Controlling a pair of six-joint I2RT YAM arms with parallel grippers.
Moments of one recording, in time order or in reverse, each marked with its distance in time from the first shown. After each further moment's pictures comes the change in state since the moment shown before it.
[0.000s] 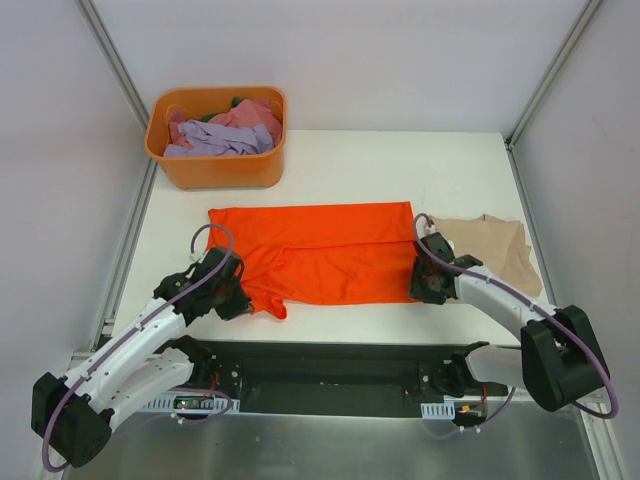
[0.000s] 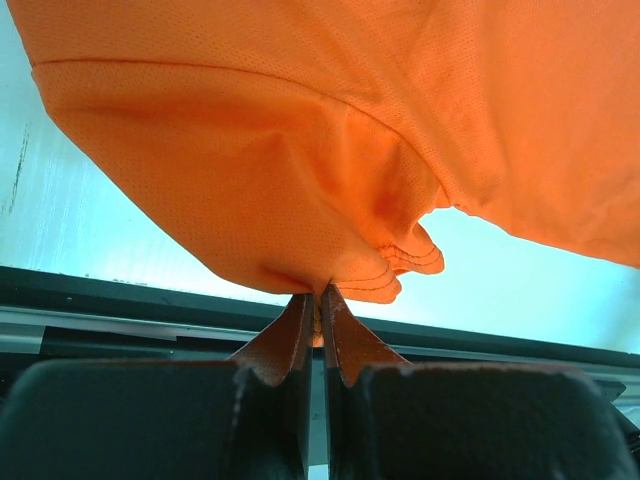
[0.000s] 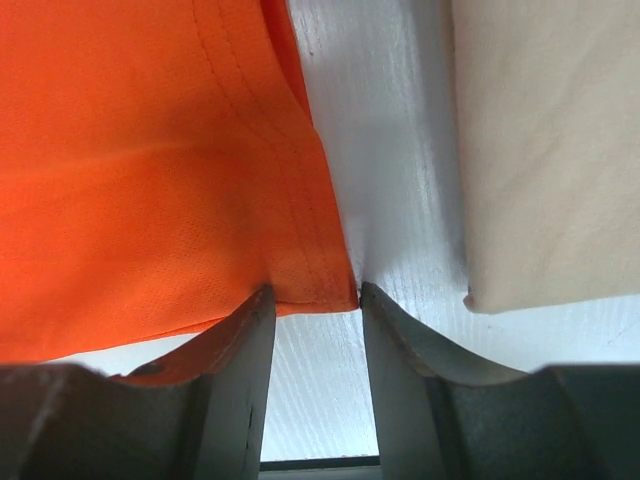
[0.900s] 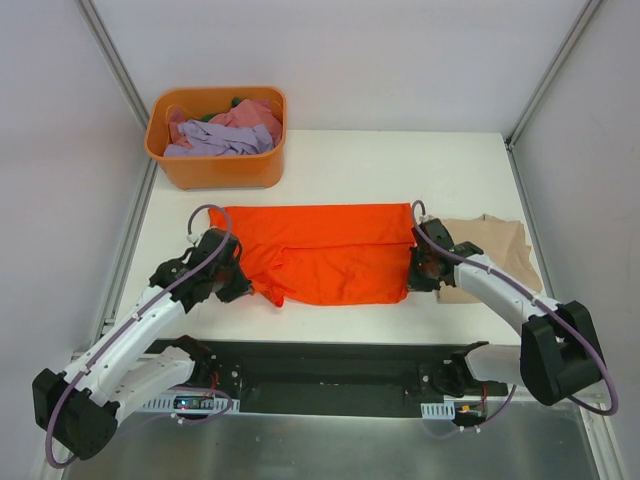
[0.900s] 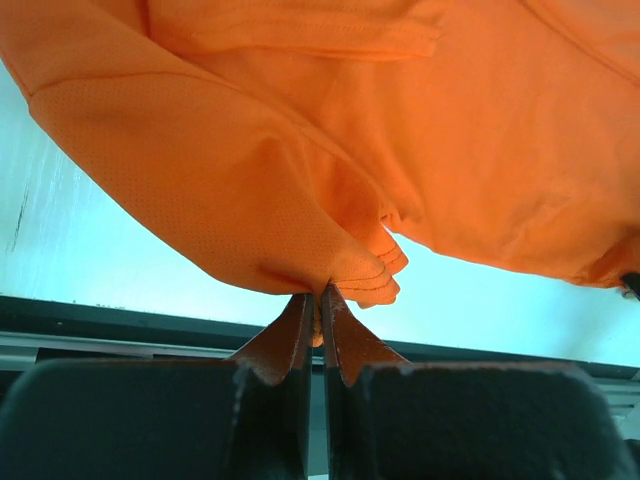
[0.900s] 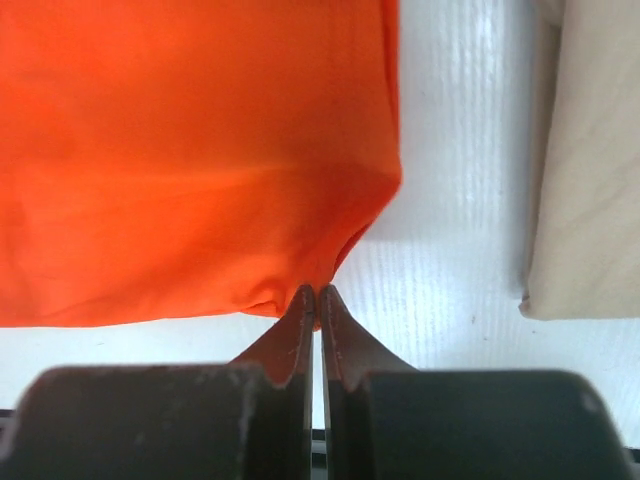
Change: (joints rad) left arm 0.036 0.058 0.133 -0.001 -0.034 0.052; right arm 0.000 0.032 0.101 -0.043 -0.090 -0.036
